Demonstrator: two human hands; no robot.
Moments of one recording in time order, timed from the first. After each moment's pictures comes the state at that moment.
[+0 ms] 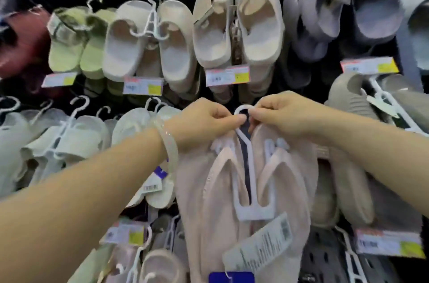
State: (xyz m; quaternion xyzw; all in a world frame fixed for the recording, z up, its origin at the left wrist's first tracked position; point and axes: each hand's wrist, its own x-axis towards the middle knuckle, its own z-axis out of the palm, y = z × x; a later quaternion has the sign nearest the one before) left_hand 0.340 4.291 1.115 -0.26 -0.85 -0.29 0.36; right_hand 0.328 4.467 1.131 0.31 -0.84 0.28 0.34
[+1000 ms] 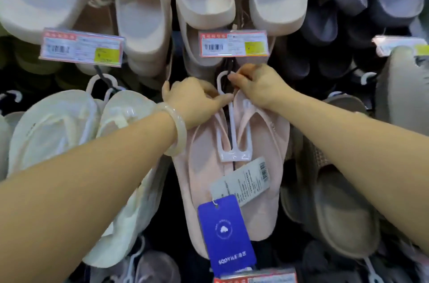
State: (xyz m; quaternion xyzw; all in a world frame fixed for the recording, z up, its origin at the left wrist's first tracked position) left_hand 0.168 4.273 1.164 -0.22 -0.81 -0.25 0.48; right_hand 0.163 4.429 1.196 0.20 -0.80 0.19 0.53
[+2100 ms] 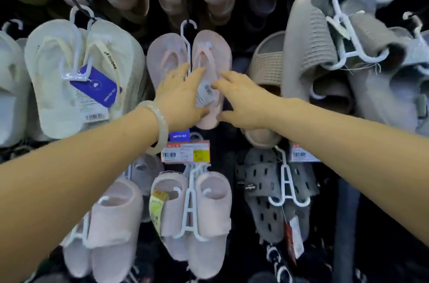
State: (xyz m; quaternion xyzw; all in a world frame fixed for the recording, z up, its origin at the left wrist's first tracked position) left_hand 0.263 4.329 1.033 -0.21 -0.89 -0.11 0.39; right_hand 0.286 4.484 1.045 0.21 -0.93 -0.04 0.31
